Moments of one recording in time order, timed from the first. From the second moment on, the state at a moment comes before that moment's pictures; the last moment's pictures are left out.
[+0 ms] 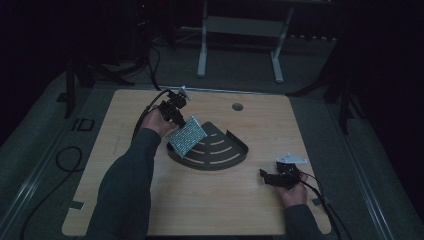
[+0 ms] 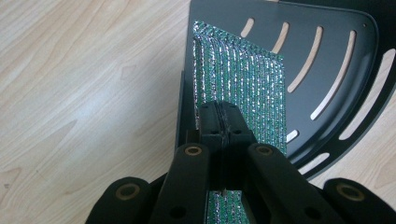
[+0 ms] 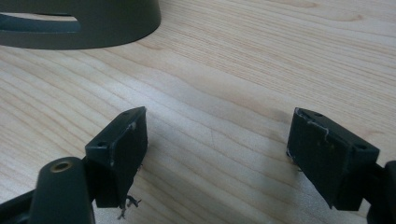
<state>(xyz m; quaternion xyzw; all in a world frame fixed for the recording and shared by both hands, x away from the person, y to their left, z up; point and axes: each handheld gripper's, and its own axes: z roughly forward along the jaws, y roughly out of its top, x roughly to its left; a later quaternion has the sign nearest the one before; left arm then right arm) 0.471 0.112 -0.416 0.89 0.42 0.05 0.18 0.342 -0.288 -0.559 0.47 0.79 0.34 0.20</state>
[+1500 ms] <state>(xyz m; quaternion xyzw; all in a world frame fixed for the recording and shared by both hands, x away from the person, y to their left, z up) 0.481 0.102 -0.441 0.90 0.39 0.07 0.16 0.343 -0.288 -0.559 0.47 0.79 0.34 0.20</state>
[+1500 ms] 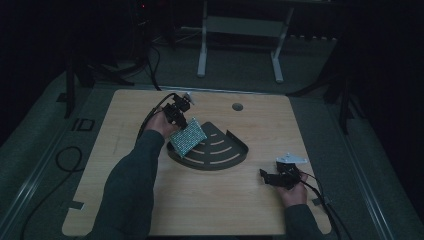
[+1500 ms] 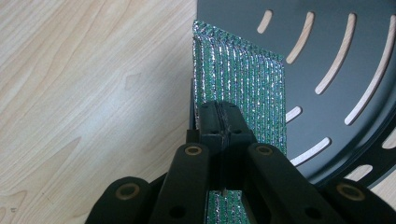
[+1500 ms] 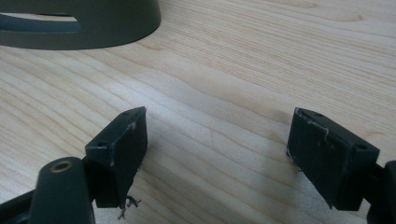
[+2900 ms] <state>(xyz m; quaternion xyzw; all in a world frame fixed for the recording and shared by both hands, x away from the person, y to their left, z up) 0.481 0.102 -0.464 0.91 0.39 0.08 0.13 0.343 -0.288 -0.559 0.47 0.79 0.34 0.20</state>
